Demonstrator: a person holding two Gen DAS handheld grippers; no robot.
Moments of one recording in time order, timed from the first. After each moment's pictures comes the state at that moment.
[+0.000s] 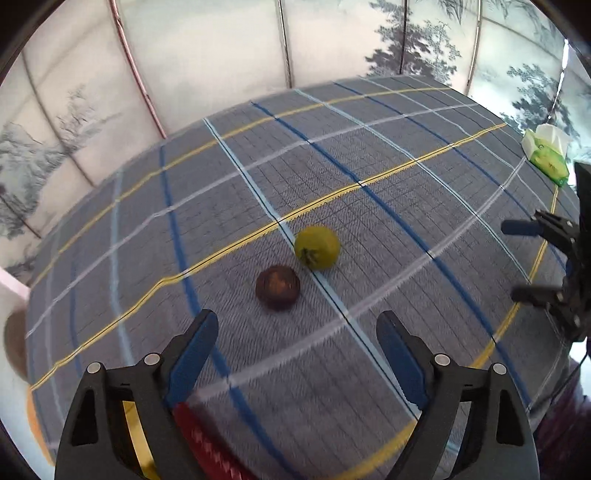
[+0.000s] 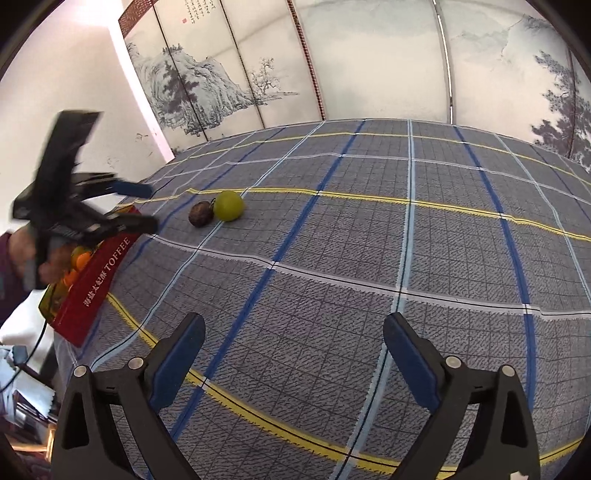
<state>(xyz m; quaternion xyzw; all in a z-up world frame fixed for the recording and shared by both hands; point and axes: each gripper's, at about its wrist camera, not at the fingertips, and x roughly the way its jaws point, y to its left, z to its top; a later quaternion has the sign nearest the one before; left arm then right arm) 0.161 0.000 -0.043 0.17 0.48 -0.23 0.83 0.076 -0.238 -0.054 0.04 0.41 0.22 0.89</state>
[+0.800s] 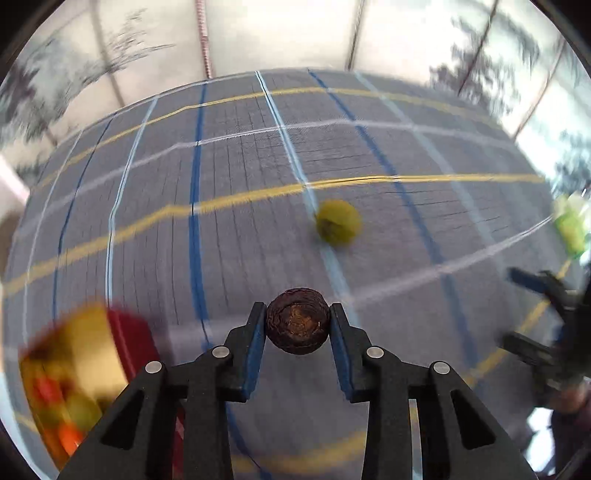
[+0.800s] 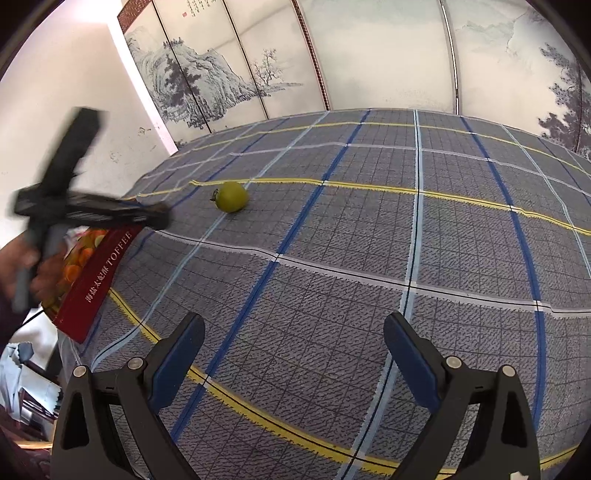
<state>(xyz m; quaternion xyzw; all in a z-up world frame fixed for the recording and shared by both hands) 0.133 0.018 -0.044 0.03 0.53 -0.14 0.83 0.084 -0.232 -0.060 0.04 0.42 0.23 0.88</state>
